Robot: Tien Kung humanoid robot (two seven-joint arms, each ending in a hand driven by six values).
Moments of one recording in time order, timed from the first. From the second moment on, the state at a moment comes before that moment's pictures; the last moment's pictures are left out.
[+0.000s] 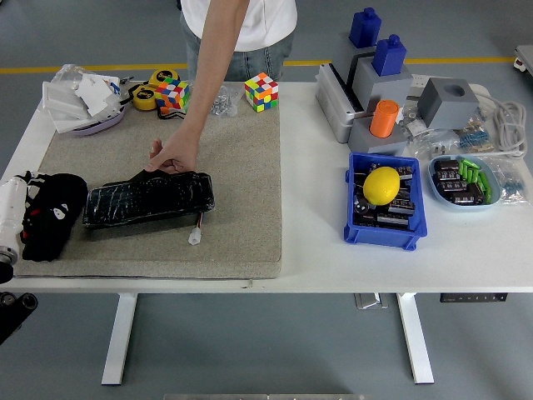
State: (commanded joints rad) left arm -0.27 0.45 -0.96 -0.90 1.62 0.65 0.02; right arm 0.06 -0.41 1.22 0.41 -0.71 -0.16 -0.18
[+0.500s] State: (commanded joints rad) left arm -0.27 0.44 -0.98 -0.89 1.62 0.65 0.00; right arm 0.06 -0.41 1.23 0.41 -0.72 -0.16 -0.19
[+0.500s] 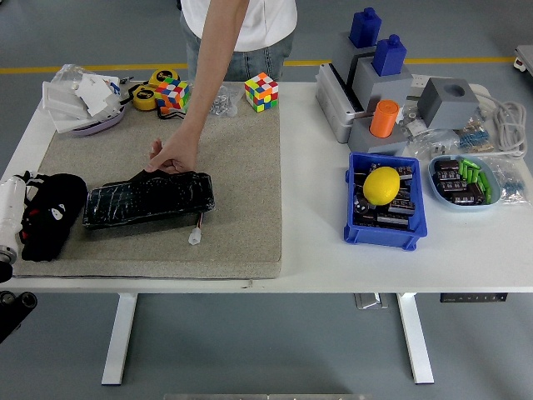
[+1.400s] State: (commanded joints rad) left arm -0.27 0.45 -1.00 -0.89 1.62 0.65 -0.01; right arm 0.06 -0.41 1.24 0.40 -0.72 -0.16 -0.19
